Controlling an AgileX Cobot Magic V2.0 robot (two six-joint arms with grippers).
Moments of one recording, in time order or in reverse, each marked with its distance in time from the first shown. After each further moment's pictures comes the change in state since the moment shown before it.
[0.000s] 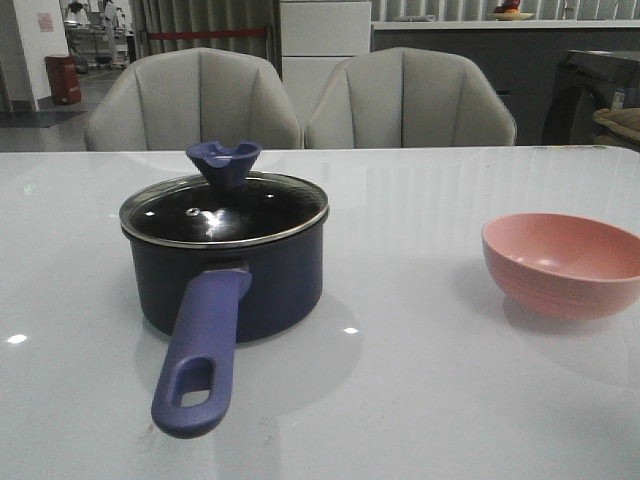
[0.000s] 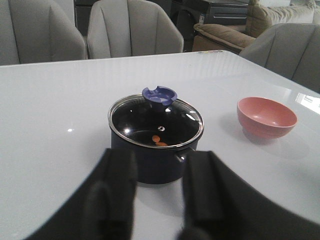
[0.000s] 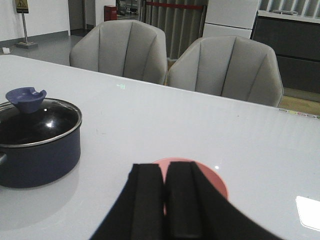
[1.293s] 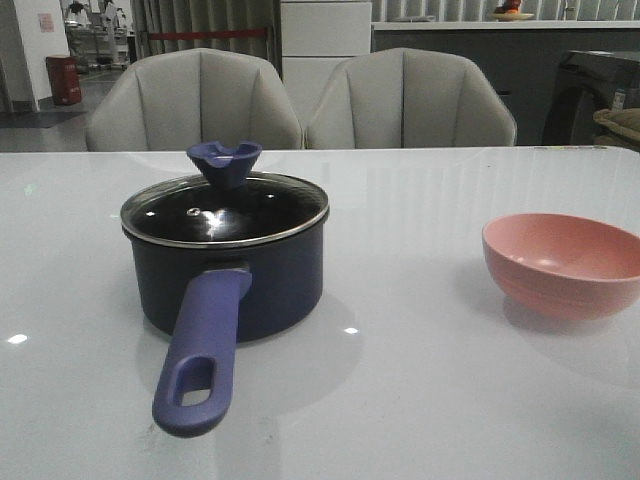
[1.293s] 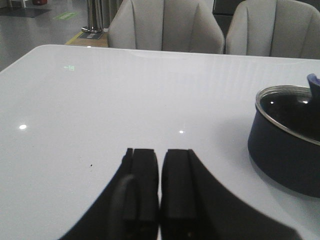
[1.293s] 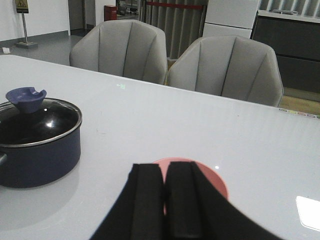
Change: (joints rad) left arm 0.466 -0.100 0.292 0.044 -0.197 0.000; right arm 0.000 0.000 0.000 0.000 0.002 0.000
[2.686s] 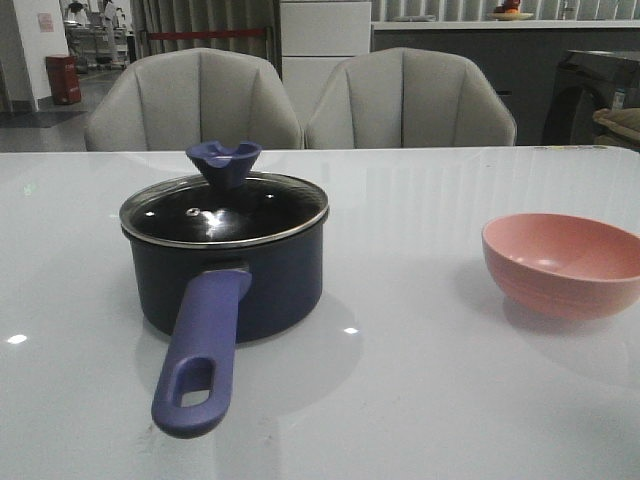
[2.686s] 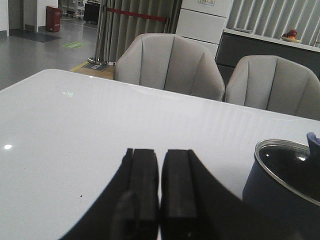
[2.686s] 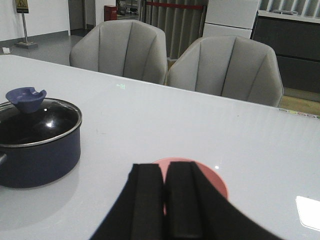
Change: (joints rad) left arm 0.012 0.000 0.067 0.048 -0.214 -0.183; right arm 0.000 0.000 0.000 0.000 0.000 0.000
